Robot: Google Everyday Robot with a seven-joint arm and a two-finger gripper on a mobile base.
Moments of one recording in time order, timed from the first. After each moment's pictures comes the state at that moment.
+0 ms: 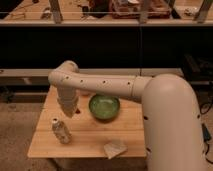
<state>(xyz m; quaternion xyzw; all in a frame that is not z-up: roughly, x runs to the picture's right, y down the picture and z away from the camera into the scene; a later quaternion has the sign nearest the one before) -0.177 0.113 0.740 -0.28 -0.25 -0.49 0.78</state>
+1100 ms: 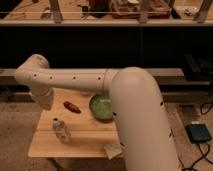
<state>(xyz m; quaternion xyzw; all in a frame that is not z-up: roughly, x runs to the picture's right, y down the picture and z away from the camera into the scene) -0.302 0.083 0.721 -0.19 -0.28 -0.63 0.70</state>
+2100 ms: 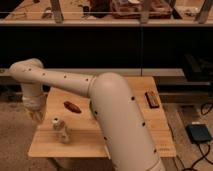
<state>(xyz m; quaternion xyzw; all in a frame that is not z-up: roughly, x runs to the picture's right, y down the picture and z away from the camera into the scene) -0.318 0.133 0.686 -0.33 -0.43 -0.63 0.55</state>
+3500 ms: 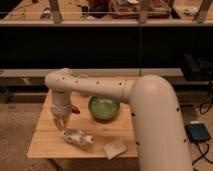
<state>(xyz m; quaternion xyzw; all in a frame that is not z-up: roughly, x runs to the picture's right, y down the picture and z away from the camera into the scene) -0.192 0.173 0.714 -0.32 -0.40 -0.56 0.65</state>
